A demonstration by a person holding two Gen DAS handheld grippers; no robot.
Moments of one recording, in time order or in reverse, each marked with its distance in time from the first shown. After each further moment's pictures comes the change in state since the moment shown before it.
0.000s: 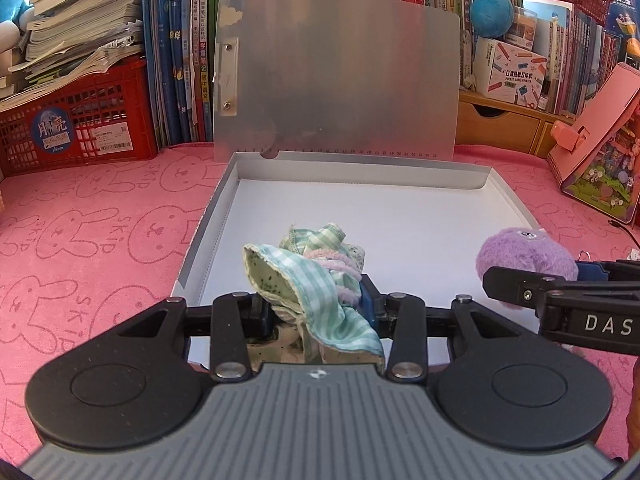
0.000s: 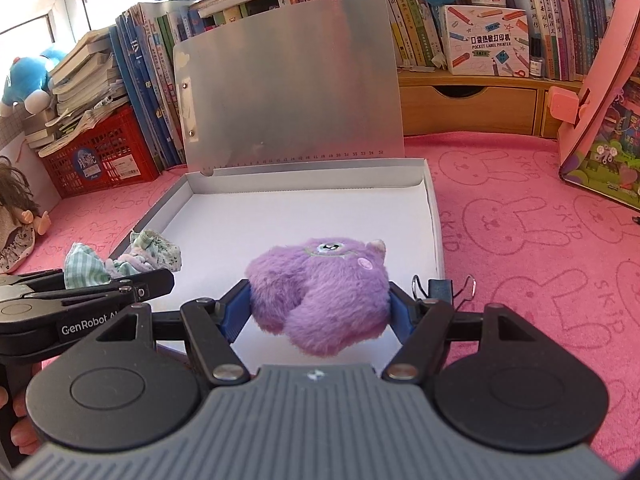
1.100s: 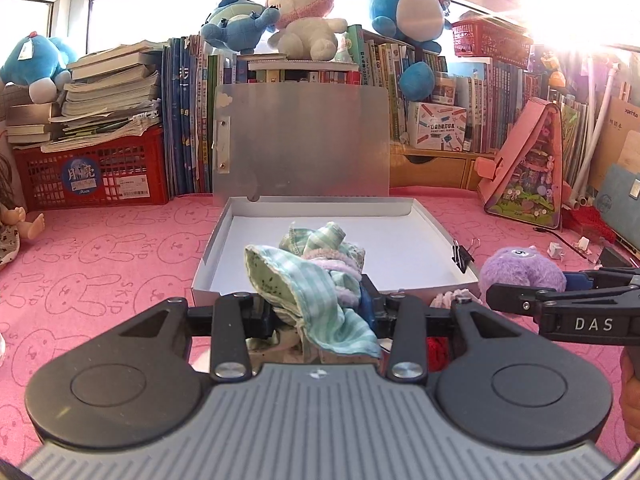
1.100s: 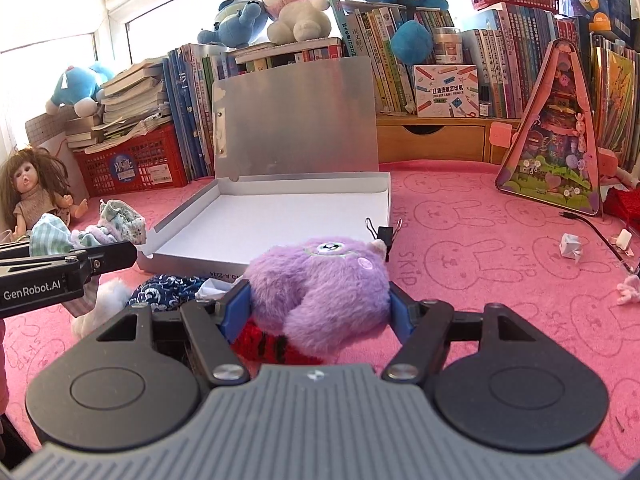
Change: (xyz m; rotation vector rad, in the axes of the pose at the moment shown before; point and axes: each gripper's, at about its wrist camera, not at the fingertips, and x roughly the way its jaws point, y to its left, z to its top) left arm -0.148 -0.016 -0.066 0.029 -0.225 -0.067; right arm -0.121 -0.004 -0.060 -0.042 -0.154 -0.002
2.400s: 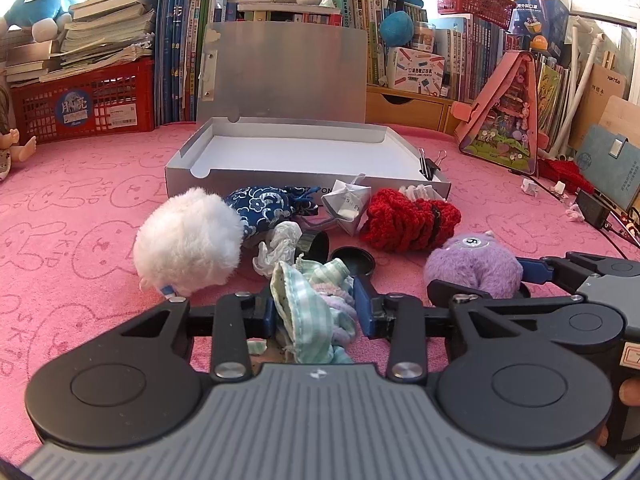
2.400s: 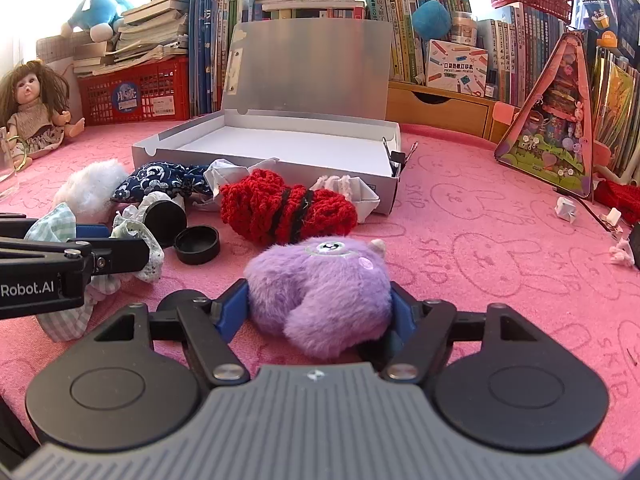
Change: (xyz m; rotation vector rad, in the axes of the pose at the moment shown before) left arm -0.024 -0.027 -0.096 -0.029 0.085 -0.044; right arm -0.006 0.030 -0.087 -0.151 0.030 -0.084
